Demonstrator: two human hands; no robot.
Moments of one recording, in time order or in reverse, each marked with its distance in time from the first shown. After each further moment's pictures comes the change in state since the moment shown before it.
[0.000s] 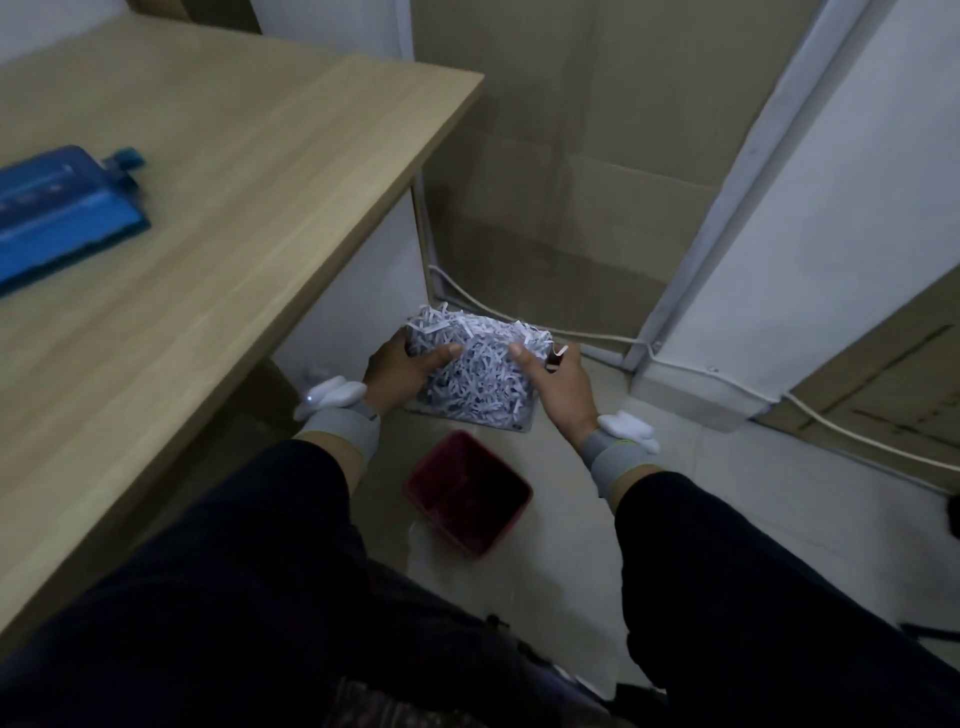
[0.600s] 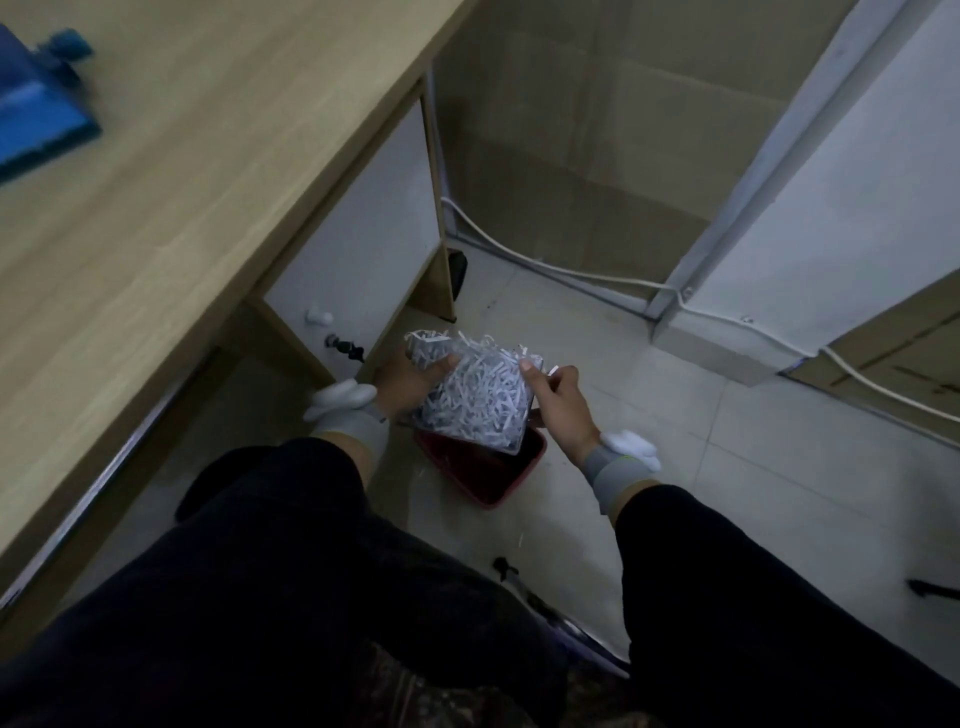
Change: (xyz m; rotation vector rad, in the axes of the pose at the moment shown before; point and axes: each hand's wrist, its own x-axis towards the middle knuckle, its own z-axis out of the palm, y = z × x) left_hand -0.011 -0.065 0.027 -0.014 -0.141 -0.188; right_hand -0.026 0.072 0.028 0.036 -0.168 0.335
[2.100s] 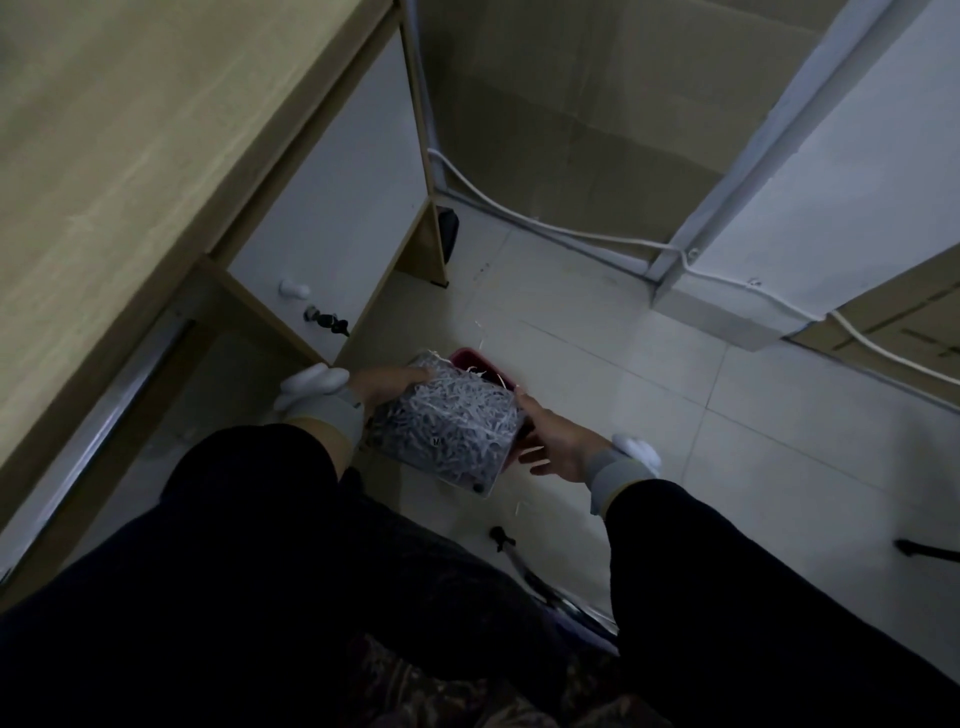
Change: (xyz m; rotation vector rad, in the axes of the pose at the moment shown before) left_hand 0.000 -0.006 -0.005 -0.011 -0.324 -0.612; right_hand 0.003 0.052 0.001 -0.049 -0.330 0.587
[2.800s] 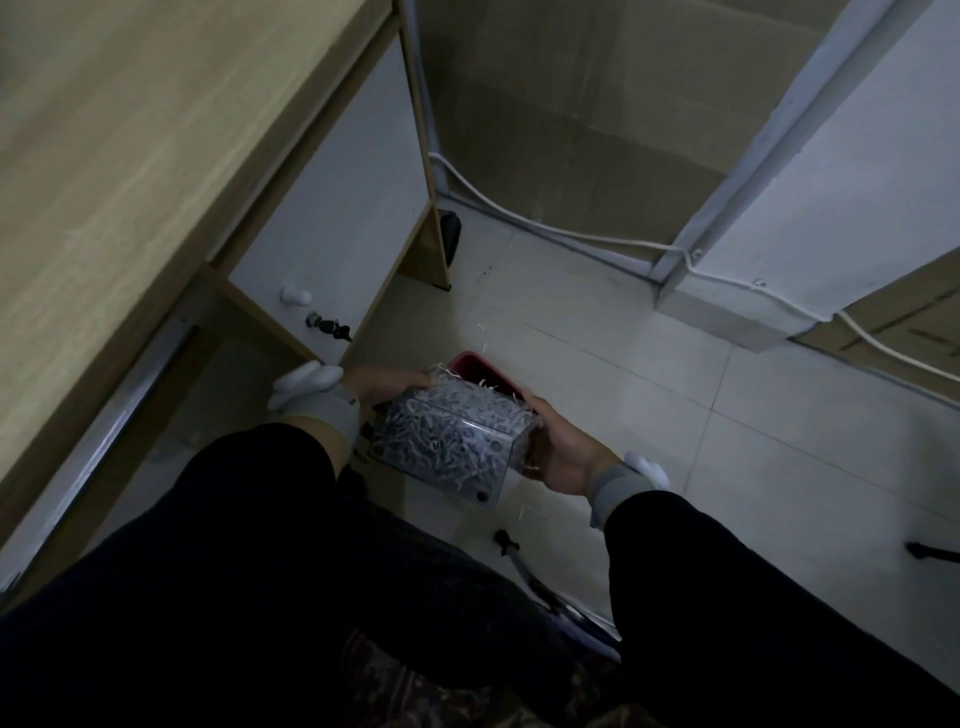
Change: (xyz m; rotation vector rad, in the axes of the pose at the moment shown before) left_hand -0.001 0.004 -0.009 0.173 -0.026 -0.076; right_hand 0.005 0.008 0.002 0.392 -0.194 -0.045
